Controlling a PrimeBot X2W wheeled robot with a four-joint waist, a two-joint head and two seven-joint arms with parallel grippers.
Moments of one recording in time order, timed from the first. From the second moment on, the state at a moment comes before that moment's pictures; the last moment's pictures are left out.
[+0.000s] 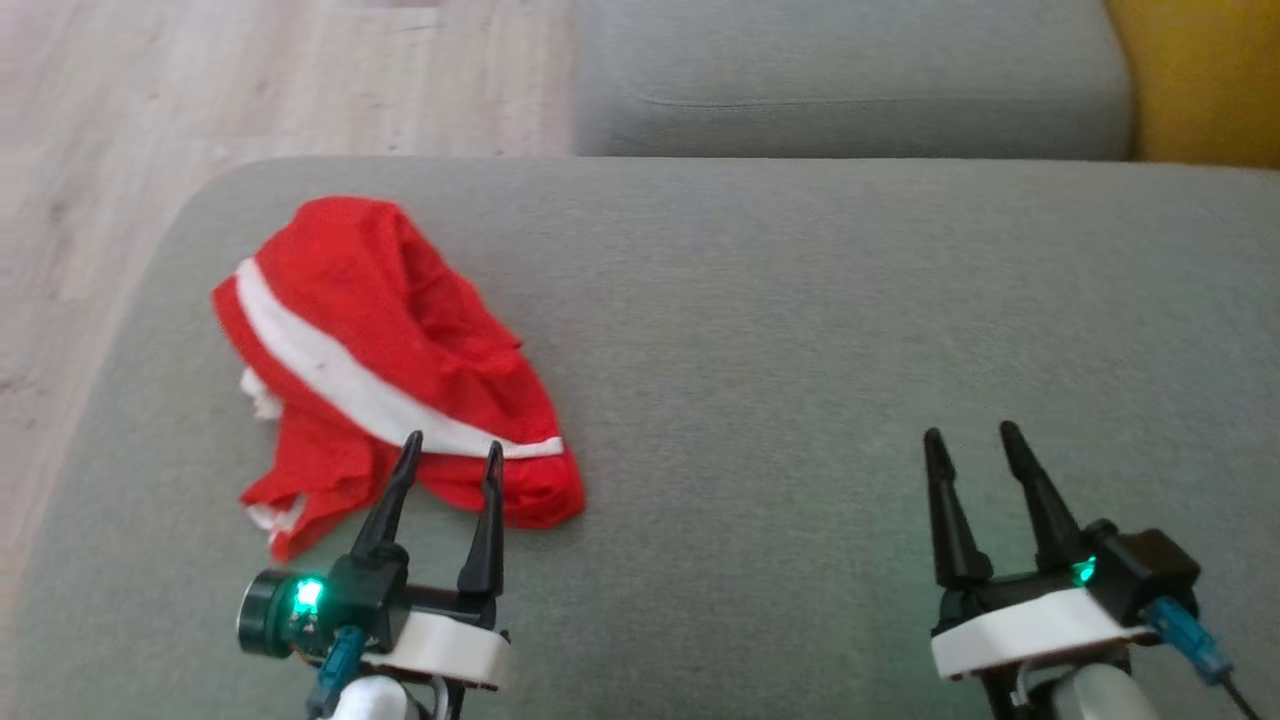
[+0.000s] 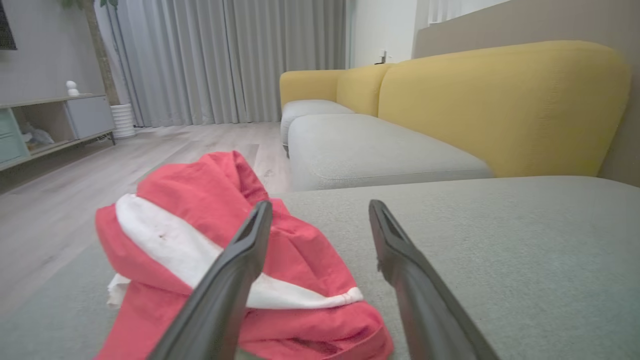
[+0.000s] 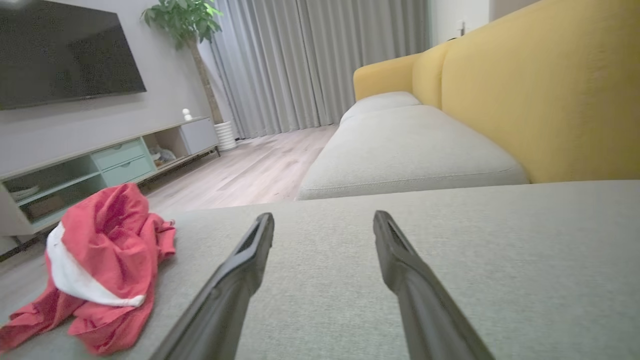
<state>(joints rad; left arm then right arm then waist) -0.08 0.08 -0.32 0.28 -0.15 0.06 -0.25 0.03 -0.04 0.12 0.19 0.21 0.12 -0.25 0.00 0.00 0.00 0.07</state>
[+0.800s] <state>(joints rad) -0.05 0.07 -0.25 0.29 -0.11 0.05 -0.25 0.05 -0.04 0.21 0.17 0.23 0.12 -0.25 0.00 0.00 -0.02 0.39</state>
